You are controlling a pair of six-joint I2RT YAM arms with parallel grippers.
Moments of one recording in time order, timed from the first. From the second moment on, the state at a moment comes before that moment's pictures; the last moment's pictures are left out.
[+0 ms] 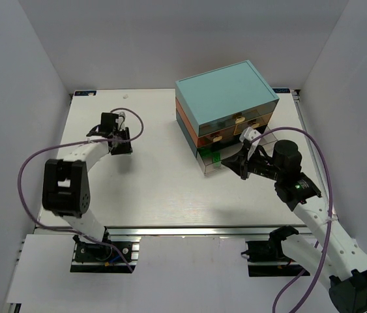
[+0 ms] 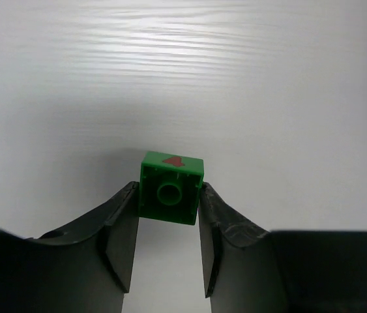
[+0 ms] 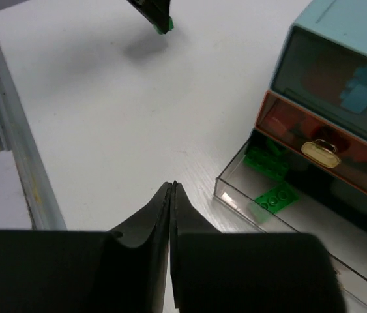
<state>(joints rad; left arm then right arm) -0.09 1.72 1.10 -0.37 -0.01 -0.20 0.40 0.81 0.70 -0.16 -0.69 -0.15</state>
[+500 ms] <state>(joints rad) -0.71 1.28 0.87 -0.16 0.45 -0.21 0.32 0.79 0.70 -0.14 -0.35 -0.06</state>
